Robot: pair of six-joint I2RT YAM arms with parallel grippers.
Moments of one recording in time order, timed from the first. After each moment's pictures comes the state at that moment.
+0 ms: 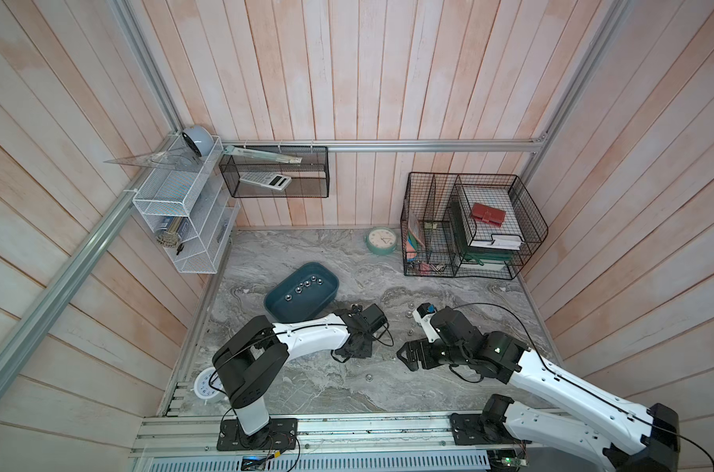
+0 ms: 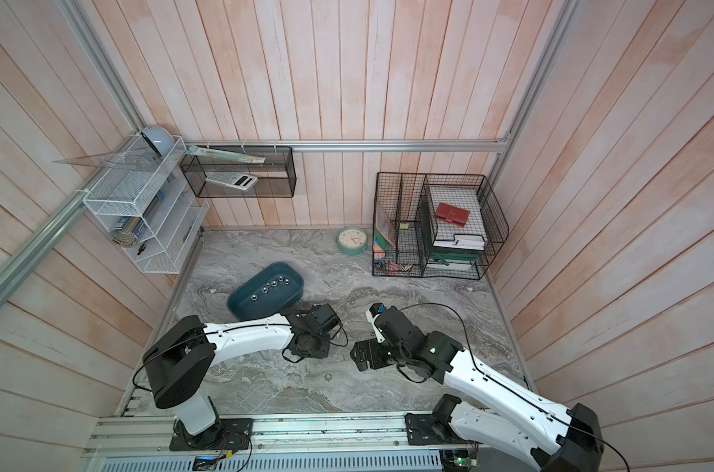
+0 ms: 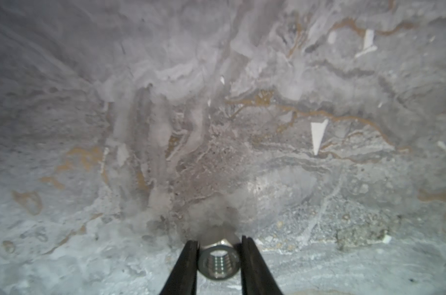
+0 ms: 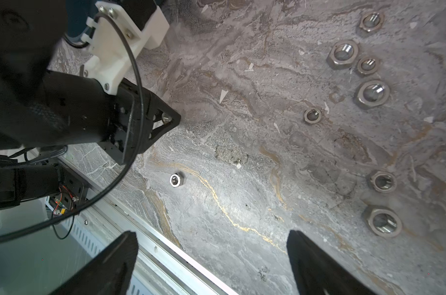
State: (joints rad) left arm -0.90 1.72 1.08 -0.71 -0.09 -0.78; right arm 0.87 0.94 0.75 -0.73 -0.09 0.60
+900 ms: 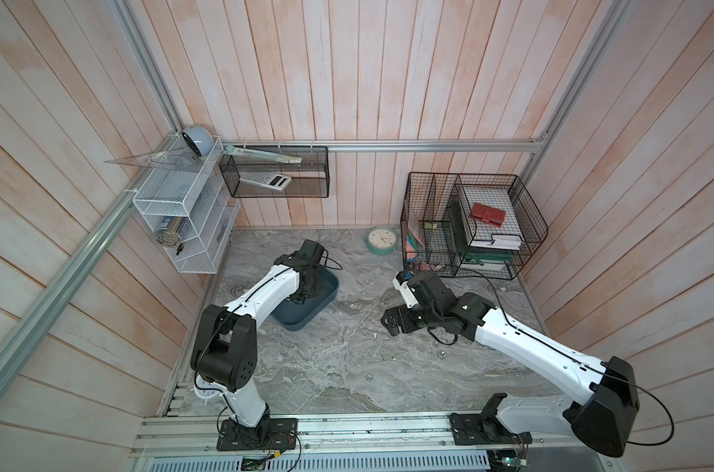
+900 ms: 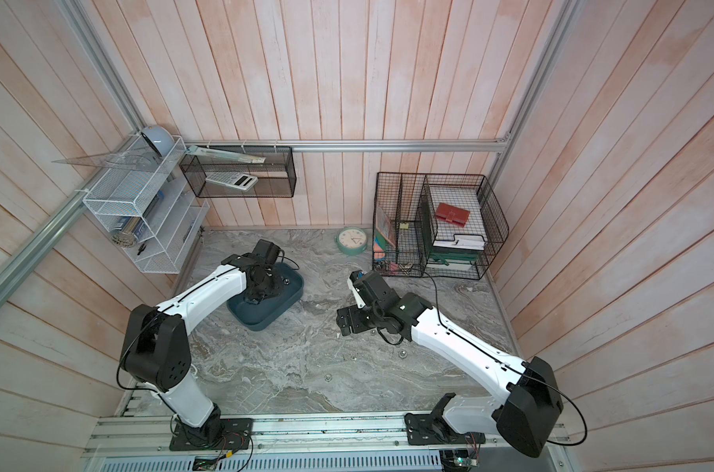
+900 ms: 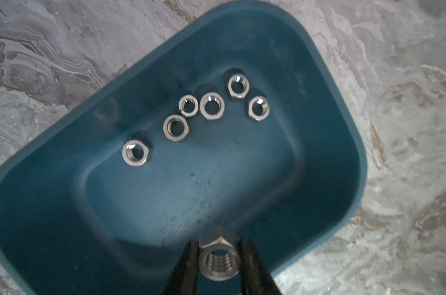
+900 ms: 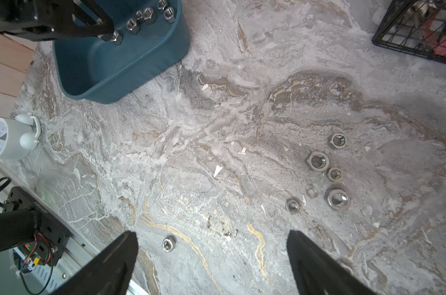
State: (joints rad) left arm -0.33 1.79 1.37 -0.82 -0.12 -0.54; right arm 0.77 1.31 1.08 -0.70 -0.07 0.40
